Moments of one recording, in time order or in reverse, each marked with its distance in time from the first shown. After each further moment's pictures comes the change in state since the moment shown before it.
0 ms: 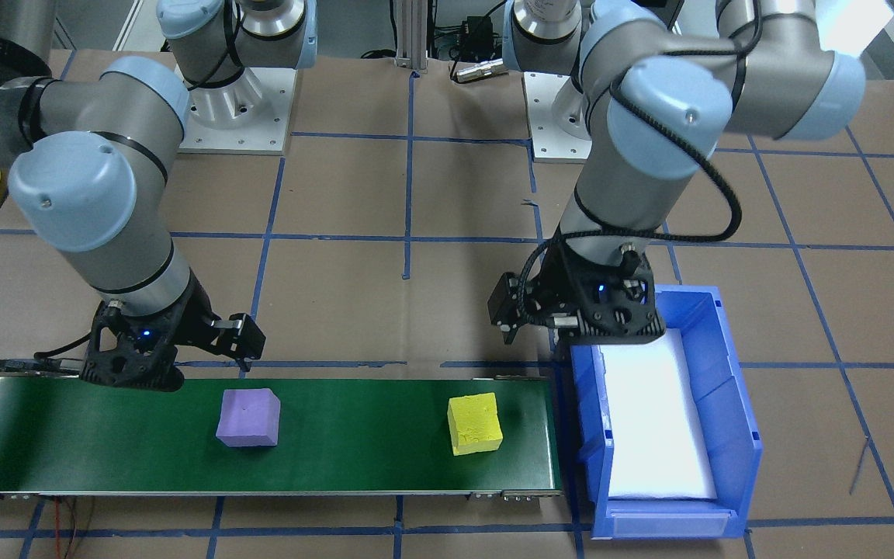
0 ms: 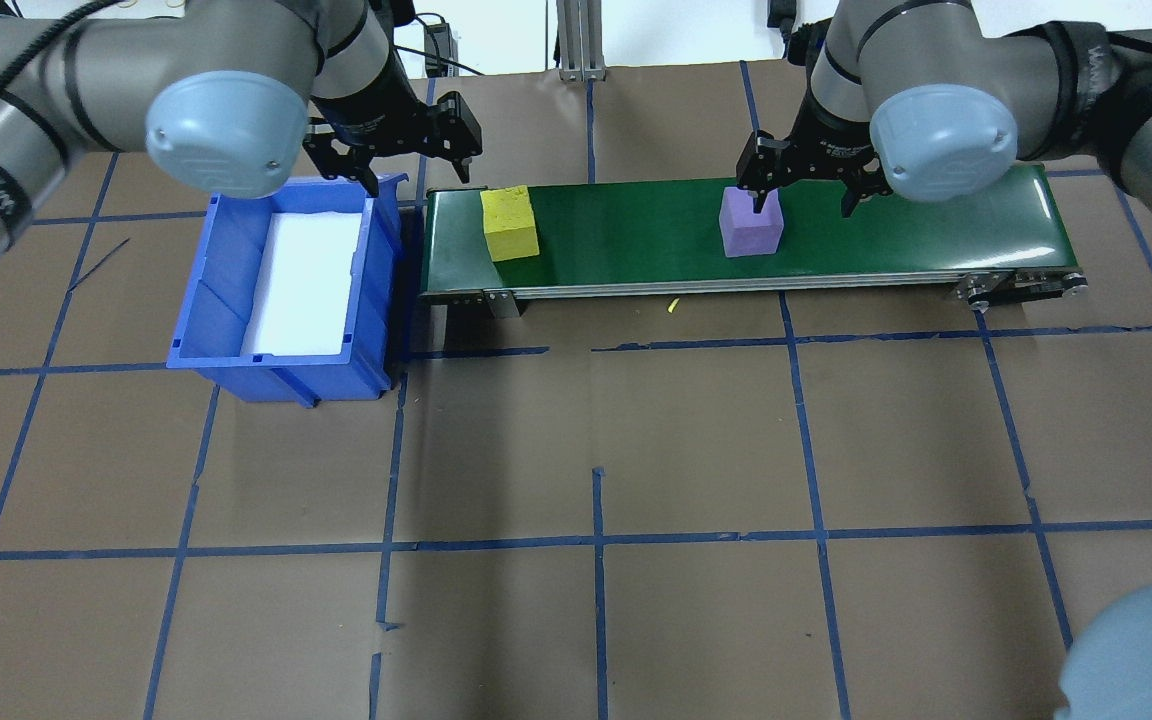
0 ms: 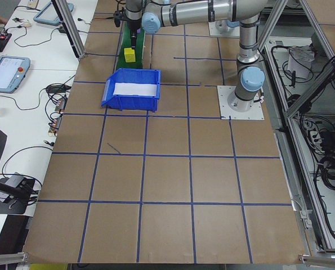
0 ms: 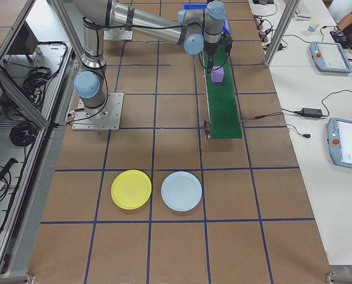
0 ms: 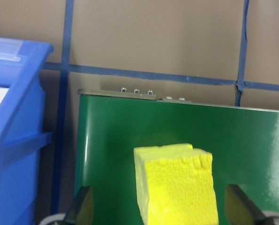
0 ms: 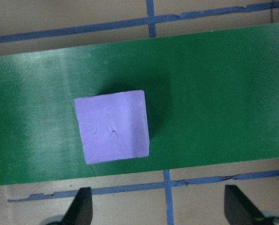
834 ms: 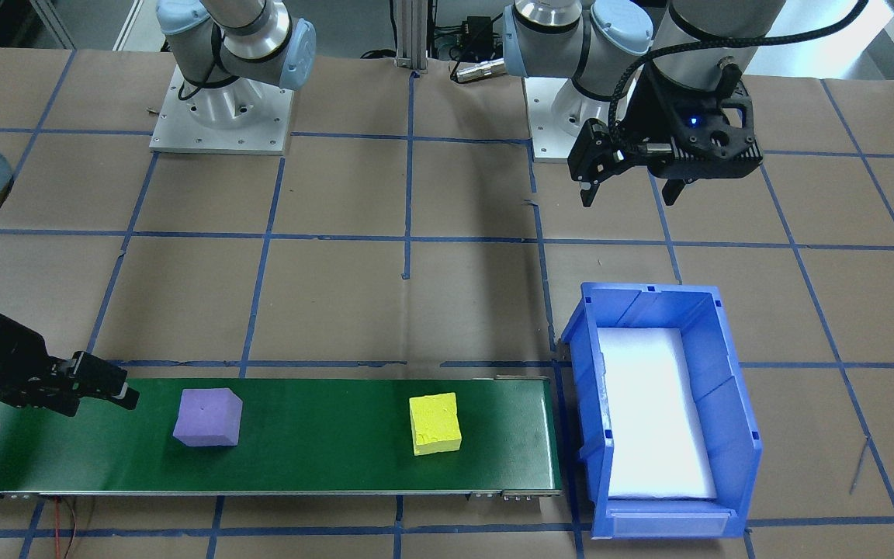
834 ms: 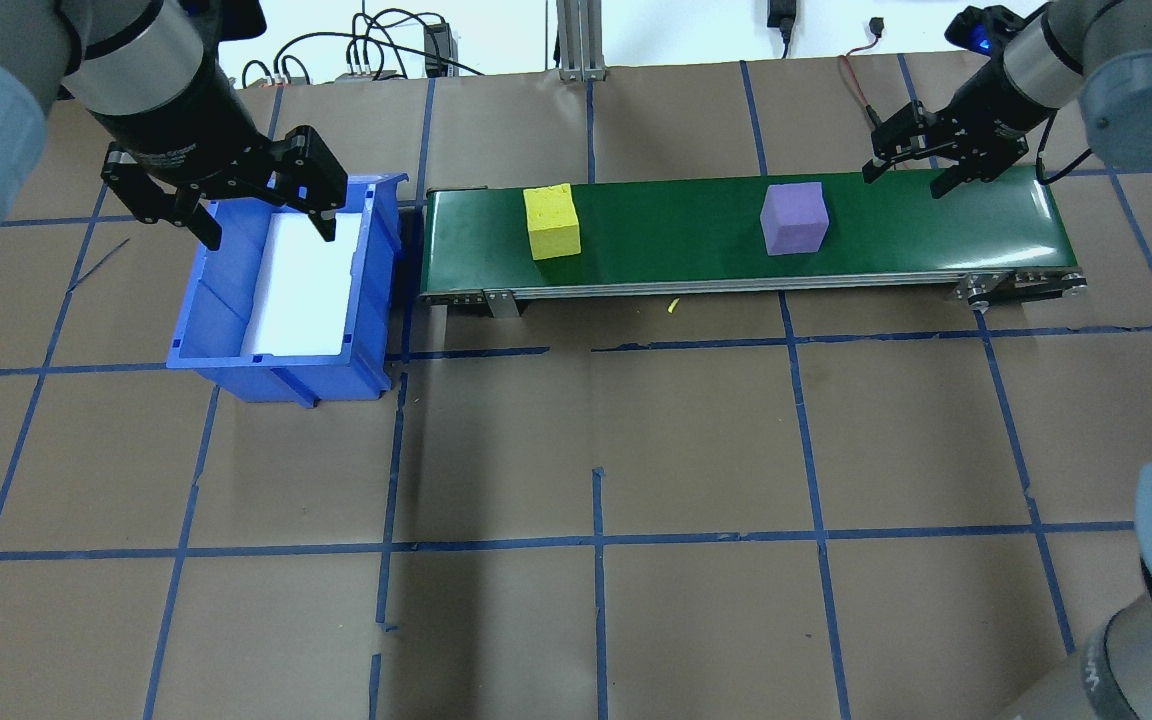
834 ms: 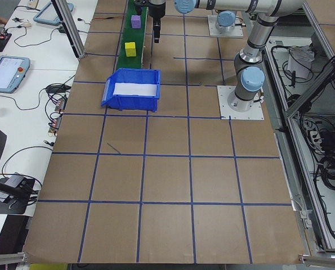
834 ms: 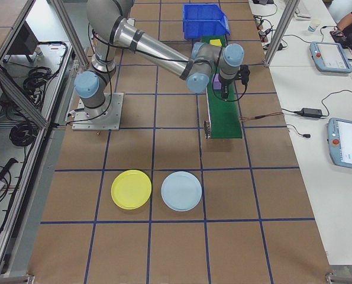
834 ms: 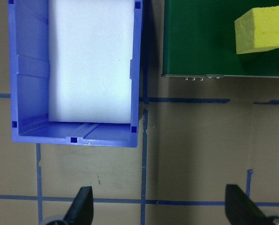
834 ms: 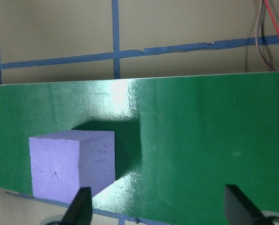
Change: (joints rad) left arm 0.103 0.261 -0.062 -0.286 0.060 0.135; right arm -0.334 0.098 -0.022 0.053 0.380 -0.441
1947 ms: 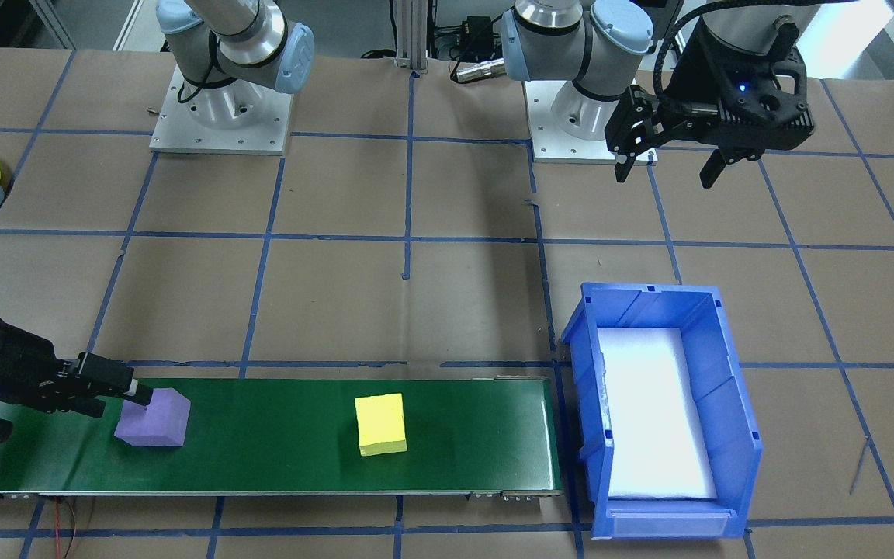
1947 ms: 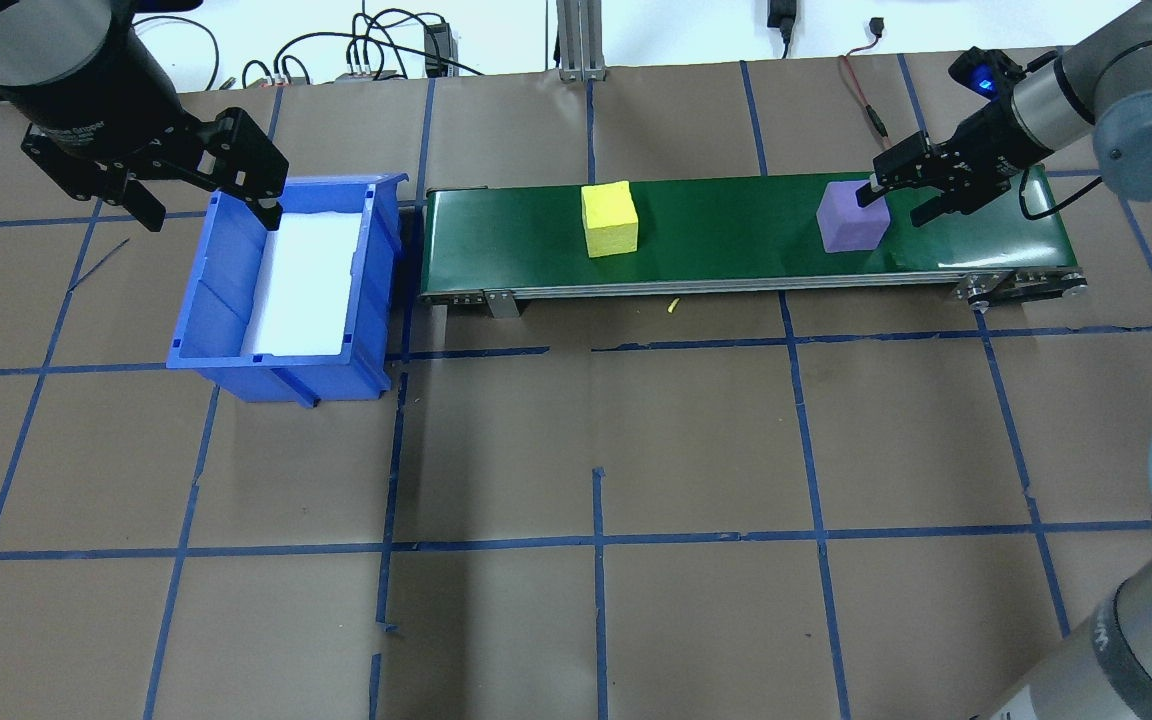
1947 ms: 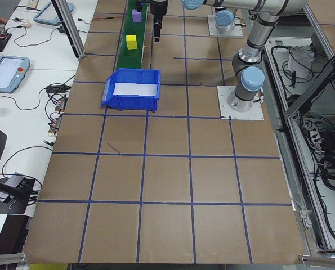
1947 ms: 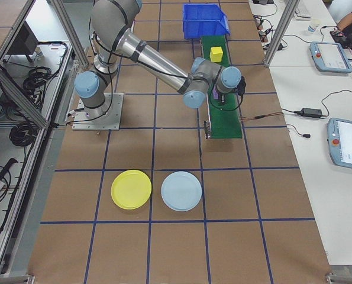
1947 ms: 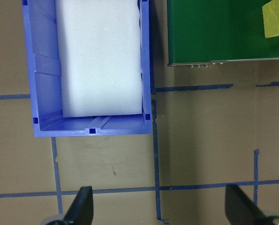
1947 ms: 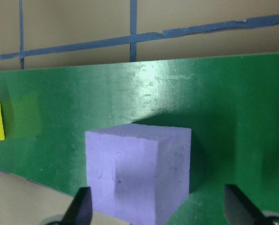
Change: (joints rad) left arm 0.061 0.021 0.045 -0.056 -0.016 0.141; right arm -0.033 0.032 0.047 0.013 0.115 -0.080
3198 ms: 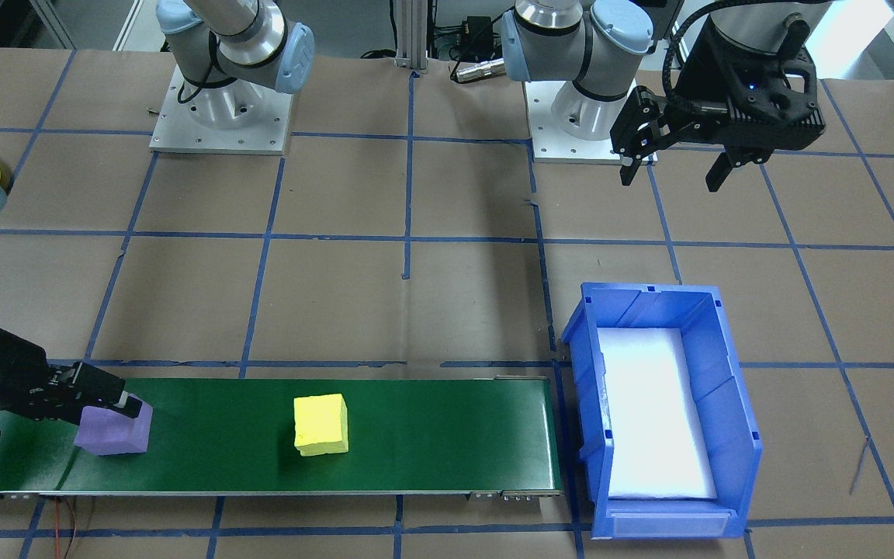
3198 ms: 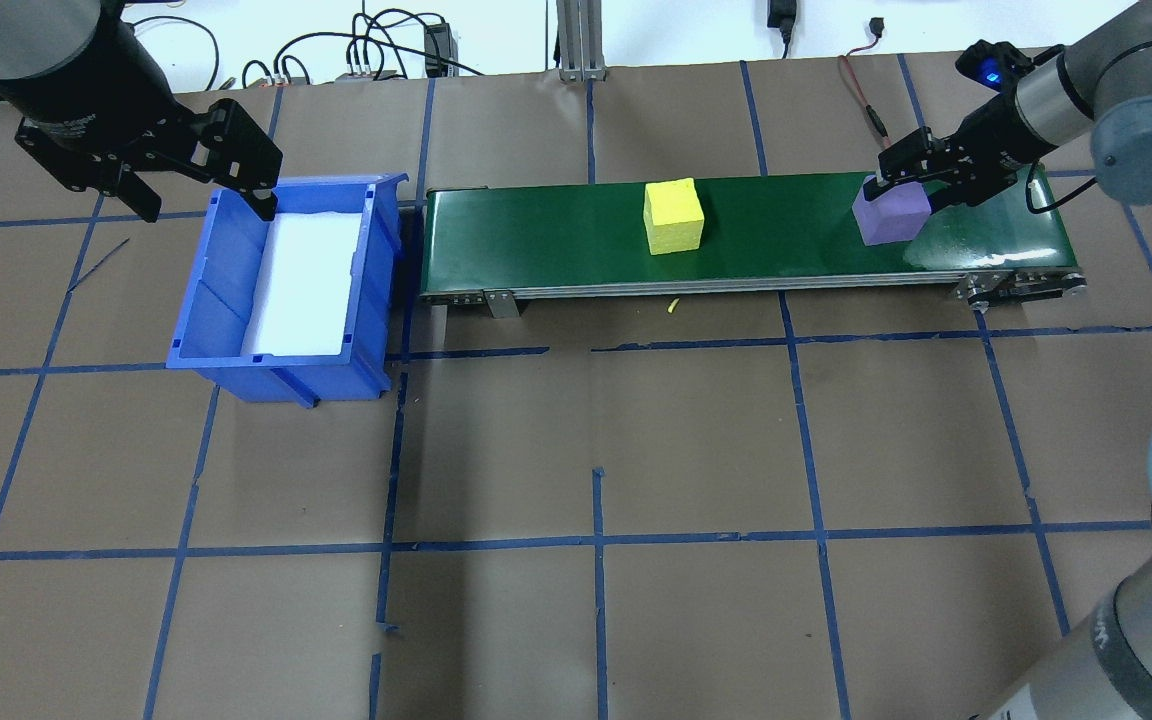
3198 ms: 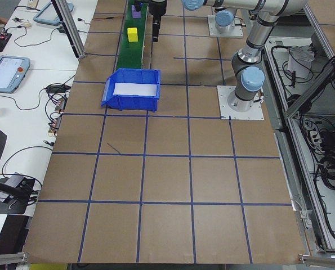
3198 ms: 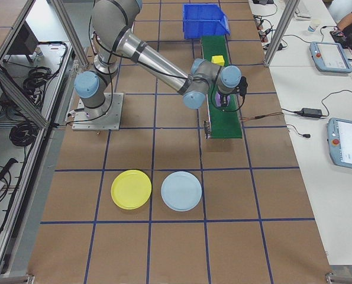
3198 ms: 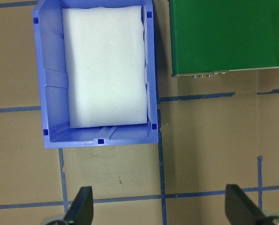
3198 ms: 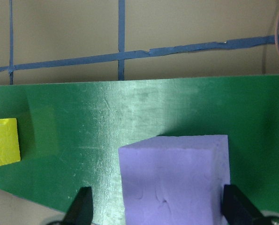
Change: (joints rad) left arm 0.008 0.000 0.000 0.021 -0.007 0.014; right arm 0.000 0.004 0.002 -0.077 -0.045 0.040
